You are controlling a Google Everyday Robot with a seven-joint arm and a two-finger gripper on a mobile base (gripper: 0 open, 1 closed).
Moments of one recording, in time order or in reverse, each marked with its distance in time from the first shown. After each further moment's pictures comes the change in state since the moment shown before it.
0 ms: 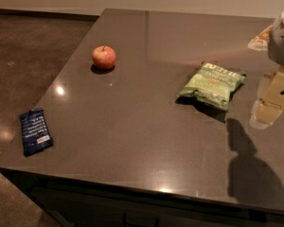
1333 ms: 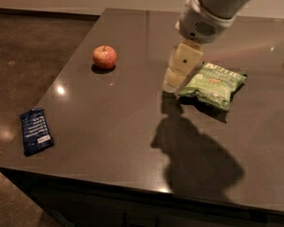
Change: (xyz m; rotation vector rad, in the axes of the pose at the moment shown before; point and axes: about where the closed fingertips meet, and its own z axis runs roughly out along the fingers) arm -0.149 -0.052 0.048 0.003 -0.195 -0.033
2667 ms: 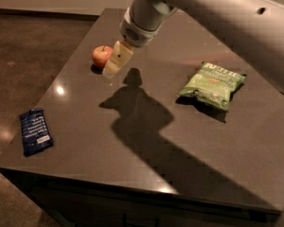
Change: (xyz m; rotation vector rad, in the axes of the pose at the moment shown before) arm -0.103 -0.059 0.122 0.040 -0.095 0.246
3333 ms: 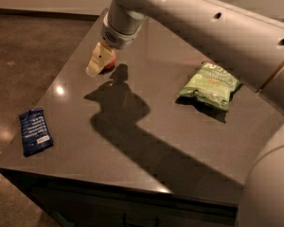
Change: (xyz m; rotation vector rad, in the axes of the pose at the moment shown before) arm -0.037 0.003 0.041 0.038 -0.001 0.052
